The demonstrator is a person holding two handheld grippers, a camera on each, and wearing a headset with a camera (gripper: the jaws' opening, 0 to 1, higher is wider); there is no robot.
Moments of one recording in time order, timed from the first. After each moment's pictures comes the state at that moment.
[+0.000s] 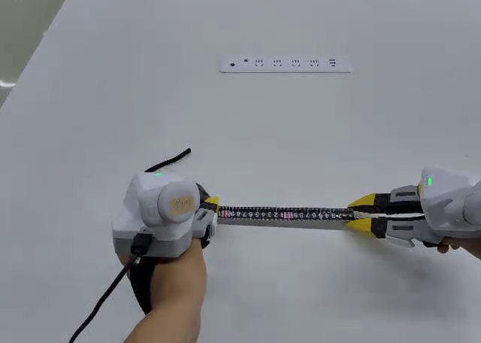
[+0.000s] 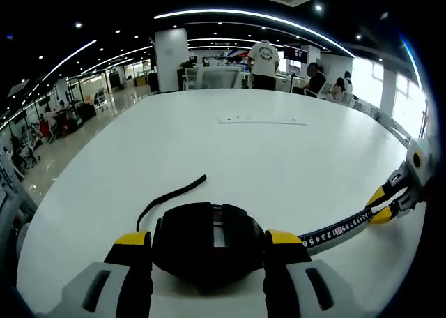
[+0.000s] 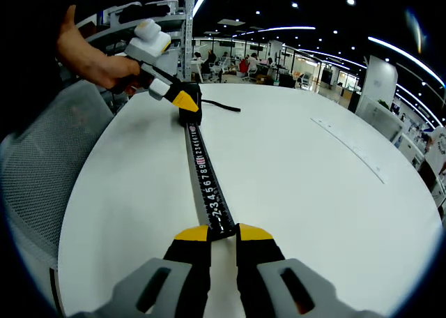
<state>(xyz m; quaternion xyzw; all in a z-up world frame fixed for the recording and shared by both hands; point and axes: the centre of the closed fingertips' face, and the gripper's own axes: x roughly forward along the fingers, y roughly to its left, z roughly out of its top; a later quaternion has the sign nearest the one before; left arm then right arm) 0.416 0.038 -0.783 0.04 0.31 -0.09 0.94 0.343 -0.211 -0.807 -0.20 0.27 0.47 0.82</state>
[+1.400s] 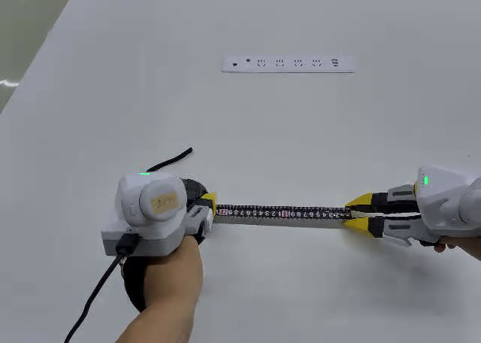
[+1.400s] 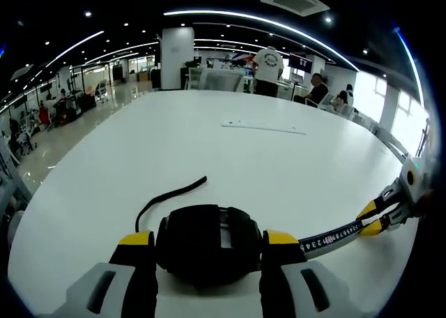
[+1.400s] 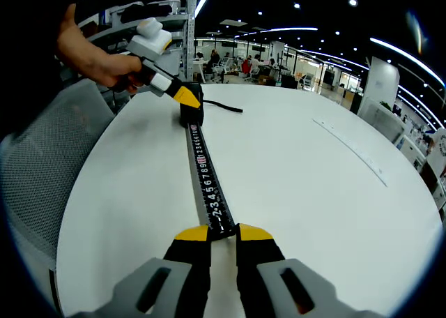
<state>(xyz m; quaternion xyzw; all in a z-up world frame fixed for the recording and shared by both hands) 0.416 0.039 -0.779 0.01 0.32 -0.09 0.94 0.345 -0.208 -0.809 -0.20 0.27 0.48 0.81</state>
